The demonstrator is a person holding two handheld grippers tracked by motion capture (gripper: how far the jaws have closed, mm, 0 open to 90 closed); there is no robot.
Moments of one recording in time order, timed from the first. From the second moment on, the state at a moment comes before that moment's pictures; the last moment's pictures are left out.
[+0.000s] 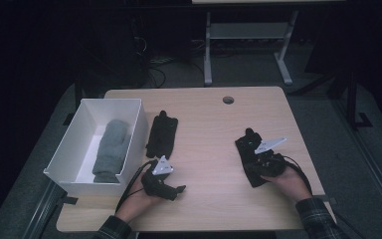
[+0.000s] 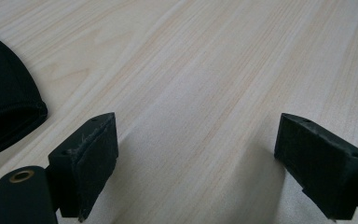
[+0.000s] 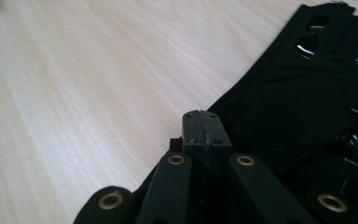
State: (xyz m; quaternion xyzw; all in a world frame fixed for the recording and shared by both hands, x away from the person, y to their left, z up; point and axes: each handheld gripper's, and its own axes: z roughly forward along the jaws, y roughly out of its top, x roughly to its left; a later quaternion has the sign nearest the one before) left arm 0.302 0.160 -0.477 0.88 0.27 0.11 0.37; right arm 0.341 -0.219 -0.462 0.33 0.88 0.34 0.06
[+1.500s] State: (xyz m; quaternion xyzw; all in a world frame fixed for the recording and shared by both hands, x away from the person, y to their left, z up) left arm 0.303 0.158 -0.477 0.88 0.27 0.12 0.38; right arm 0.331 -0.209 -0.464 0.33 0.88 0.34 0.06
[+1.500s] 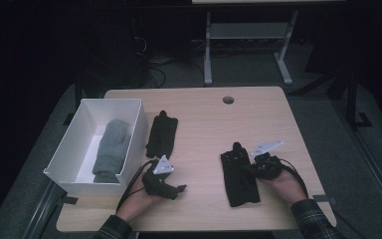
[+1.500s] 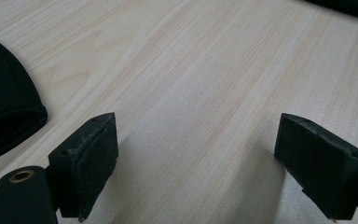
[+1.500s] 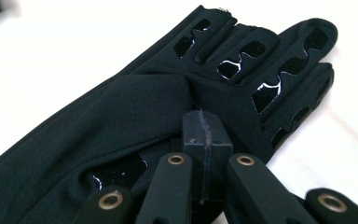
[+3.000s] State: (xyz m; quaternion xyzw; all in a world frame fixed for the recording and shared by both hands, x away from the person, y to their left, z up) left arm 0.344 0.144 -0.449 0.85 0.35 0.14 0.36; right arm 0.338 -0.273 -0.482 0.43 0.81 0.36 0.17
